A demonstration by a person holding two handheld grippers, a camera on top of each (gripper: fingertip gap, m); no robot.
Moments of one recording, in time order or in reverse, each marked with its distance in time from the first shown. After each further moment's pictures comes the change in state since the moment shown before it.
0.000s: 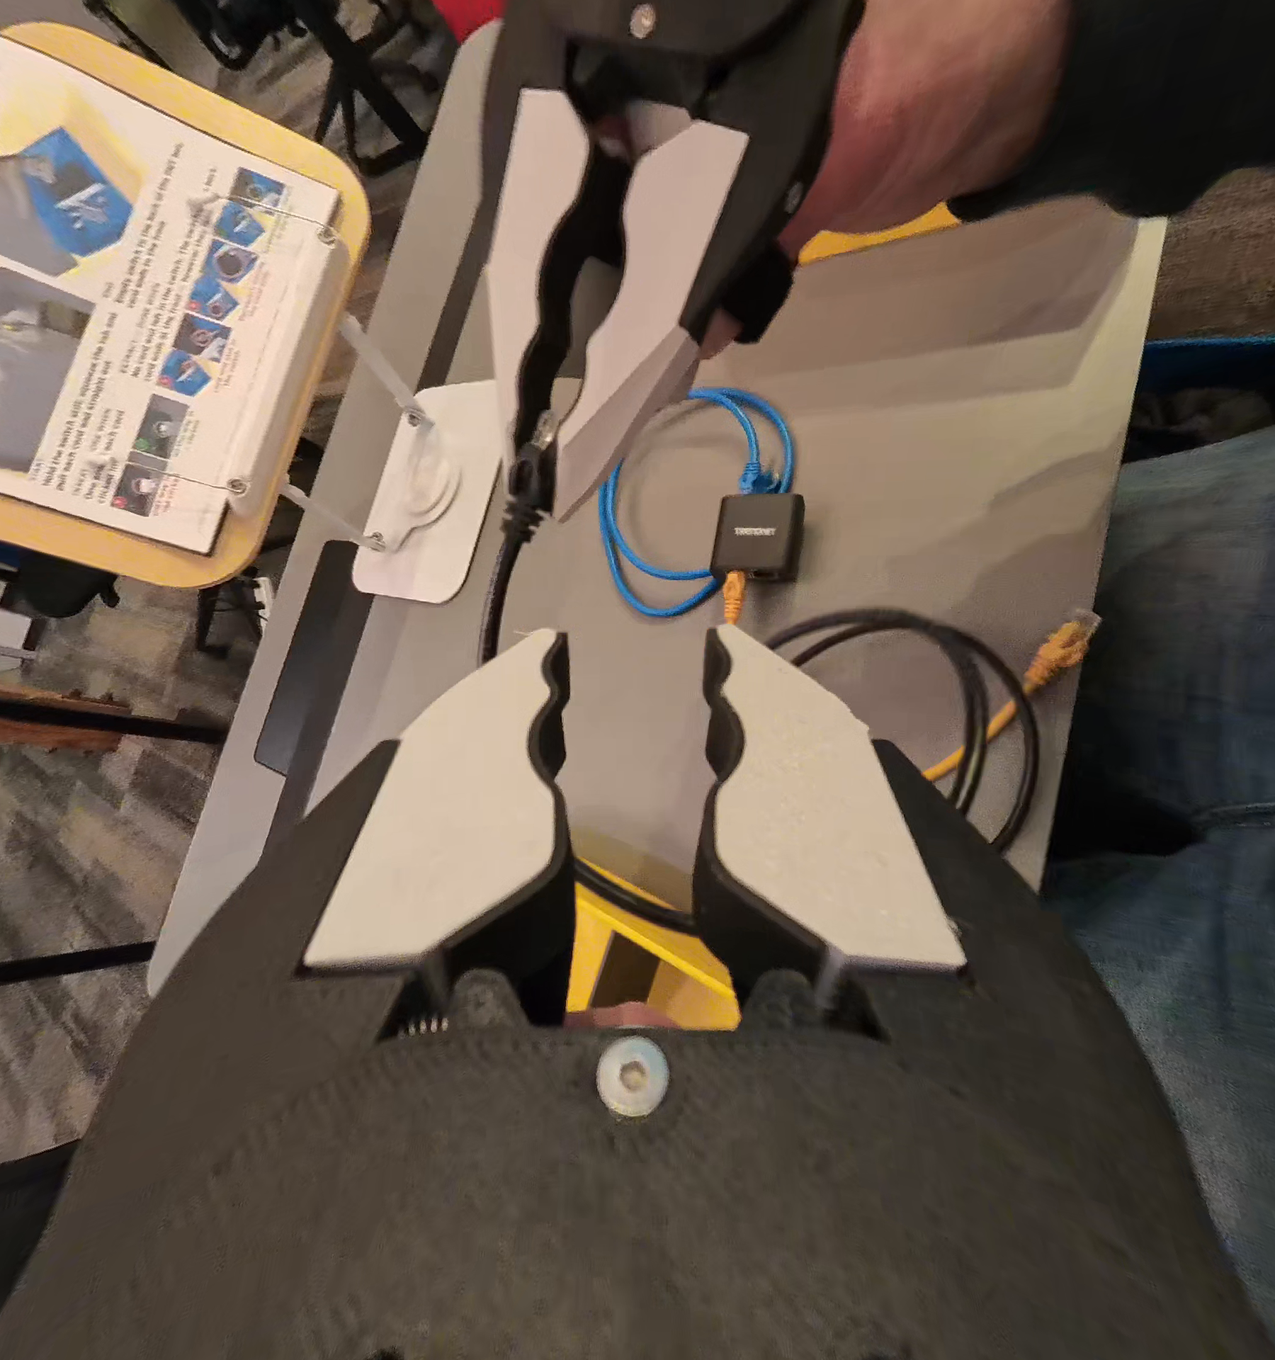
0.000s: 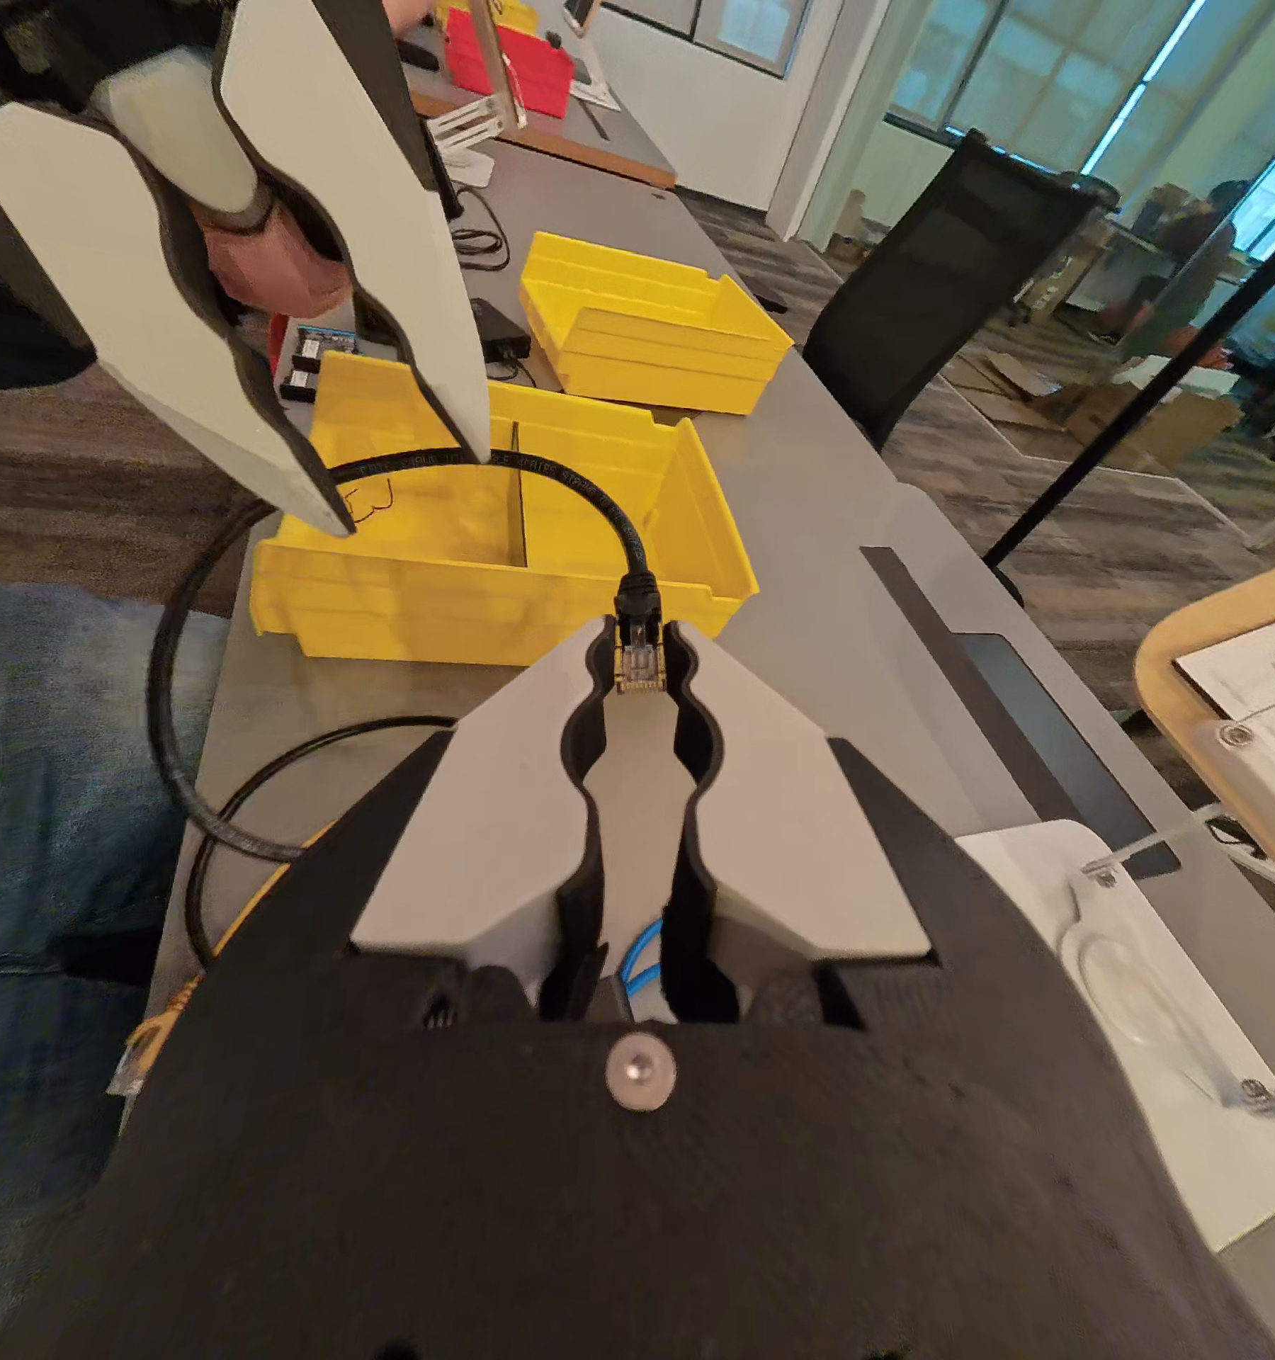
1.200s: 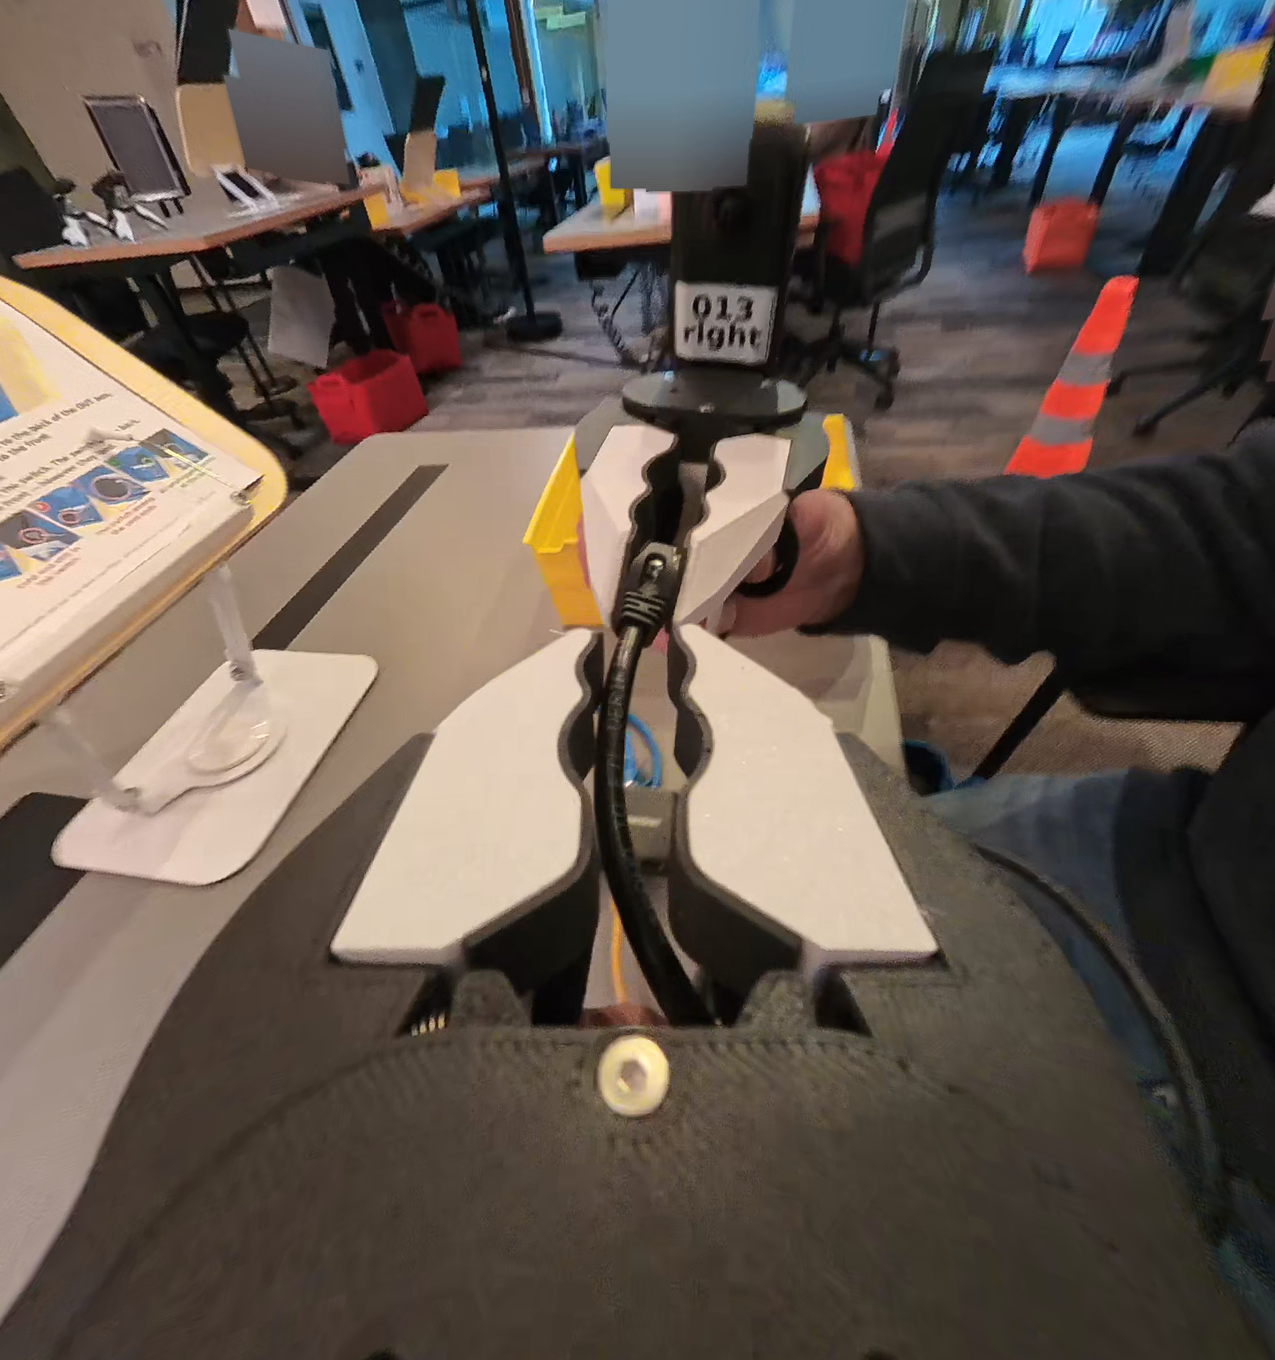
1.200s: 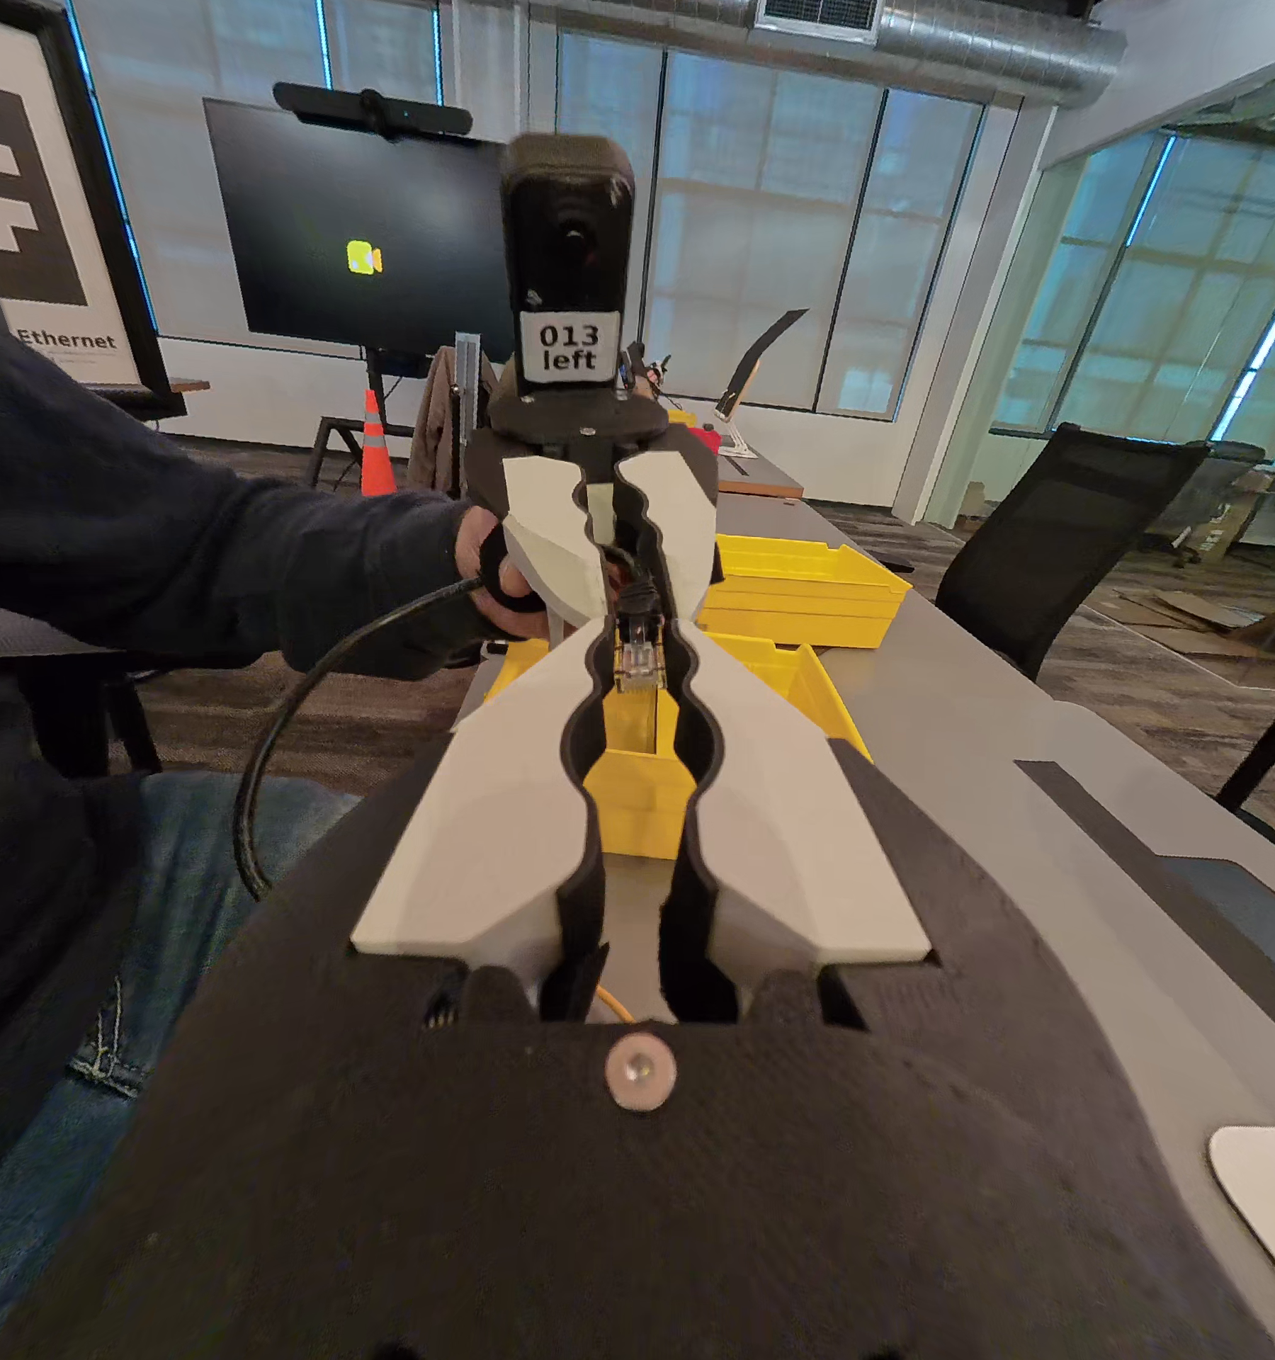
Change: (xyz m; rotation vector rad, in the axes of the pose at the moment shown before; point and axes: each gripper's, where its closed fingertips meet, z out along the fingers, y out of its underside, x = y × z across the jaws) left arm -0.023 -0.050 0.020 0.549 0.292 -0.302; right arm -0.015 -0.042 -0.028 0.428 -0.227 0.141
